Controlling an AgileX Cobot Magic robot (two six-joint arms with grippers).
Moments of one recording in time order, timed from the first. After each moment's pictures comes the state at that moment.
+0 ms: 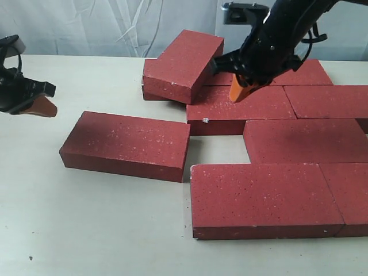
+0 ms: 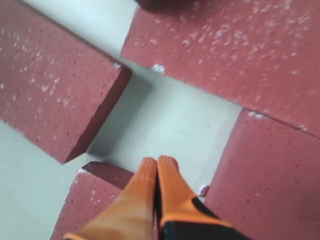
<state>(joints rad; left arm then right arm) 0.14 1.80 -1.07 -0.81 0.74 0.82 0.36 1.88 -1.54 0.29 1.09 -0.16</state>
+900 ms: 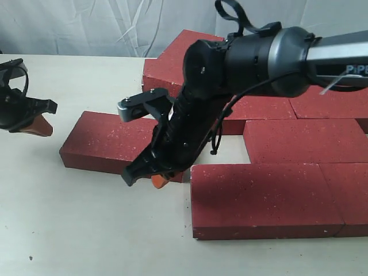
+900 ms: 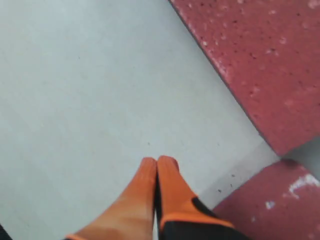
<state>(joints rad) 0.15 1.90 -1.07 -0.71 0.68 0.70 0.77 1.91 -1.31 0.38 0.84 -0.23</state>
